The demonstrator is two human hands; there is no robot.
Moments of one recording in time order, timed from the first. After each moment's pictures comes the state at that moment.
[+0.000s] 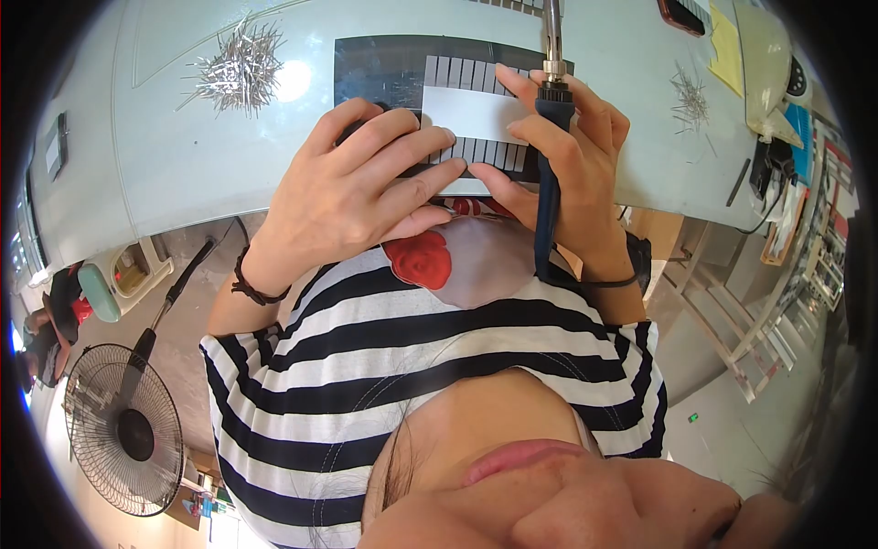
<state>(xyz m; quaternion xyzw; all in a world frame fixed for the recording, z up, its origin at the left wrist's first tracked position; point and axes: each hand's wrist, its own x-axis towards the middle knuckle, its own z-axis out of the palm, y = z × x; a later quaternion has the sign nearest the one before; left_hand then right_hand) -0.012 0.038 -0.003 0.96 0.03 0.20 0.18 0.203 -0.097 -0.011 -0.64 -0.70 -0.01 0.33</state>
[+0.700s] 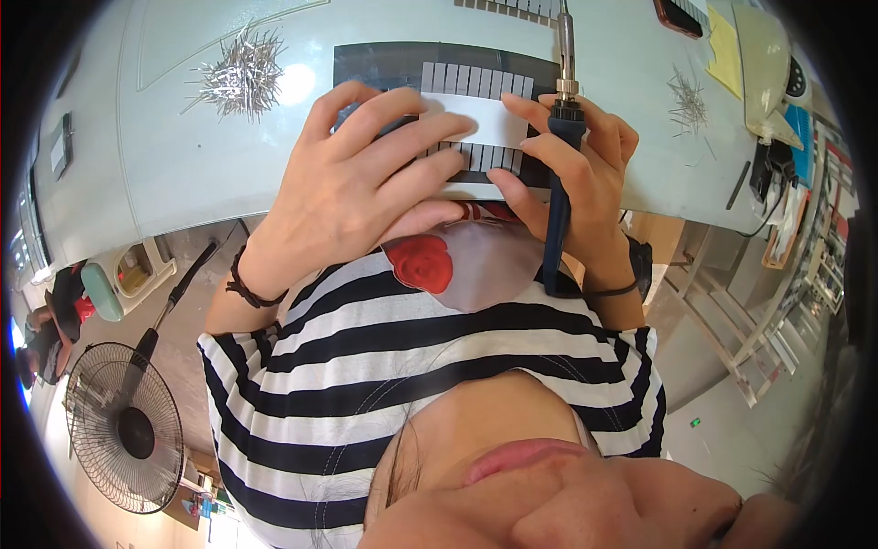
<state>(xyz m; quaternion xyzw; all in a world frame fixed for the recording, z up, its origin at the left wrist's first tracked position) -0.003 0.045 0.010 0.96 0.04 0.20 0.18 0.208 -0.106 -0.008 -0.63 -0.70 -0.02 0.32</state>
